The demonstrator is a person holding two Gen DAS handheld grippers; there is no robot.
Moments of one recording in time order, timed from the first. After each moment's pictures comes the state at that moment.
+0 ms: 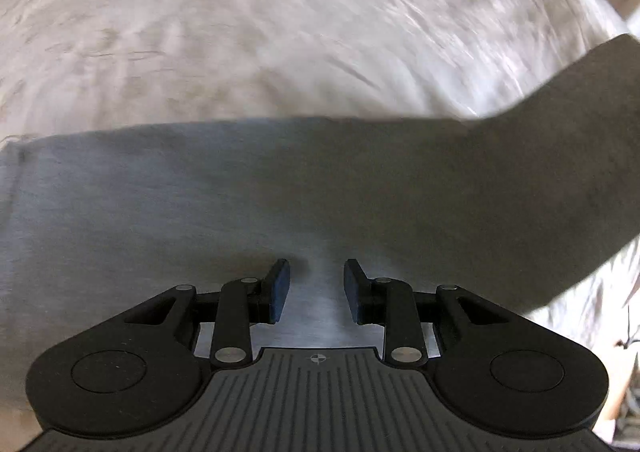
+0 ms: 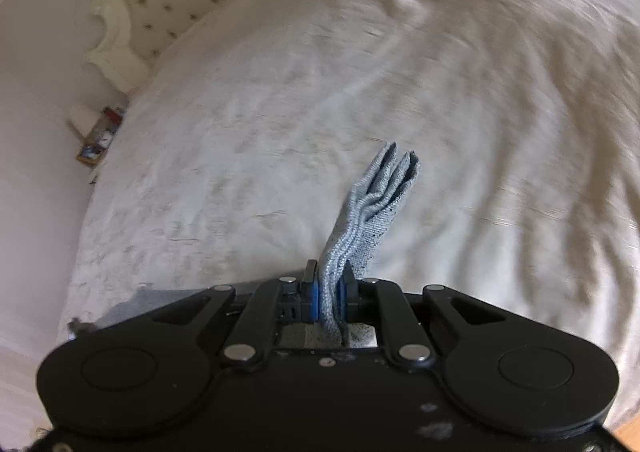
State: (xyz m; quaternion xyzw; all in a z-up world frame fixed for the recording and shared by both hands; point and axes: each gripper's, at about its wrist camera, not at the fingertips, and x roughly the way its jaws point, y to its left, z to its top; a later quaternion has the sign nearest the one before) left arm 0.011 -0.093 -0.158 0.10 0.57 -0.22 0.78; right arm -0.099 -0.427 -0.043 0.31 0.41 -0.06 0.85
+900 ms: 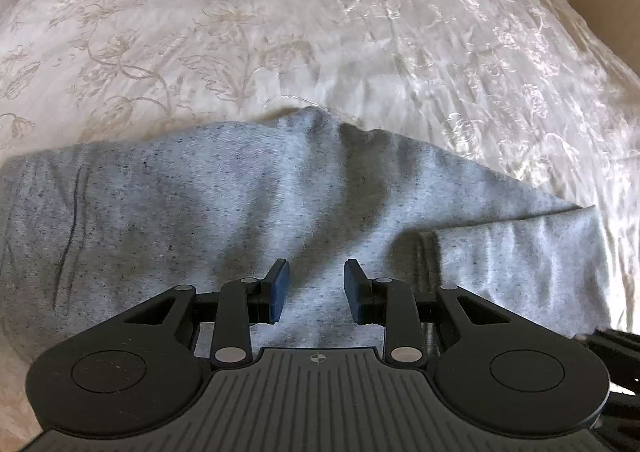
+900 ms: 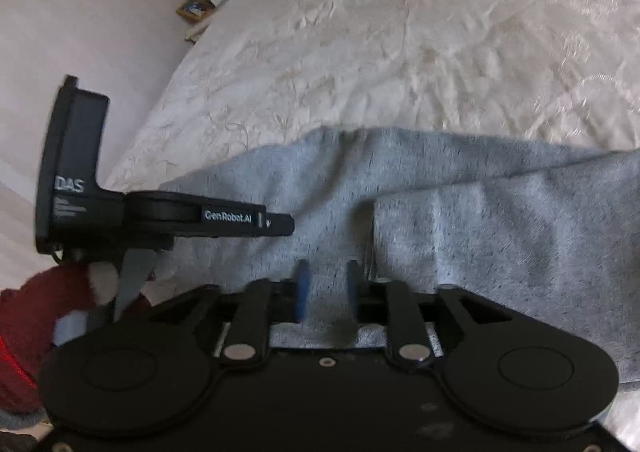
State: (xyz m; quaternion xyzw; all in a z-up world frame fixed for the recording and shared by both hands) left arm 0.083 0.150 -0.128 0.02 0.57 -0.14 0.81; right arm 0.002 -0.073 -0.109 0.22 0.48 0.11 0.84
